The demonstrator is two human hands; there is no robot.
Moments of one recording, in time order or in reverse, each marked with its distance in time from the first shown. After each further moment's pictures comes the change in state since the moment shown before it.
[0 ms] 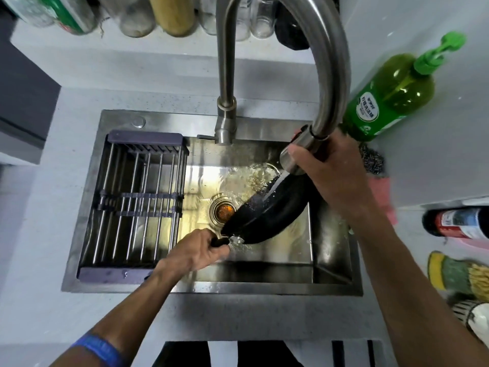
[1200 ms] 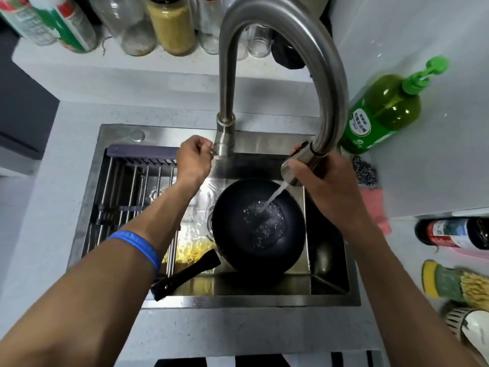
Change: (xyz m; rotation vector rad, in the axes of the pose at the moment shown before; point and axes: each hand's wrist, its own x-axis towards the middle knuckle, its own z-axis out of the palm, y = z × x) left_hand 0.073 0.133 -0.098 -0.349 0.705 0.404; right_hand 0.005 0.005 0.001 0.033 -0.019 -0.017
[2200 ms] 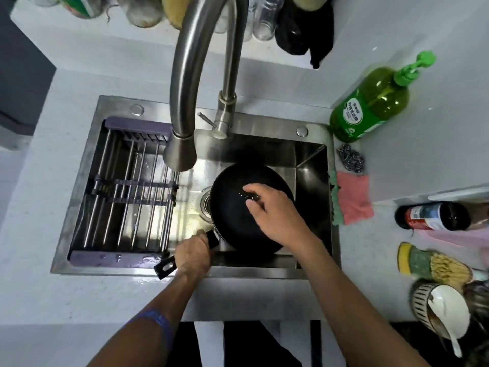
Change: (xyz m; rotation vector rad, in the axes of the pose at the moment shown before) left_hand -0.191 -0.139 -0.007 1.166 -0.455 -0.056; right_hand -0.073 0.009 0.069 -0.373 -0.422 0.151
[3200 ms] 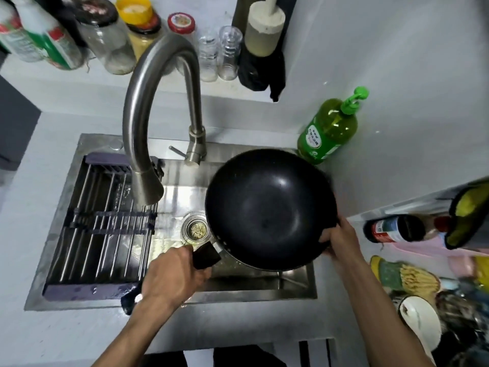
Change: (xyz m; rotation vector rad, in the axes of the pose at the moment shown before) left_hand -0.076 0.031 -0.105 -0.103 0.224 0.149; right_hand -0.054 0.140 -0.094 0.926 0.481 0.685
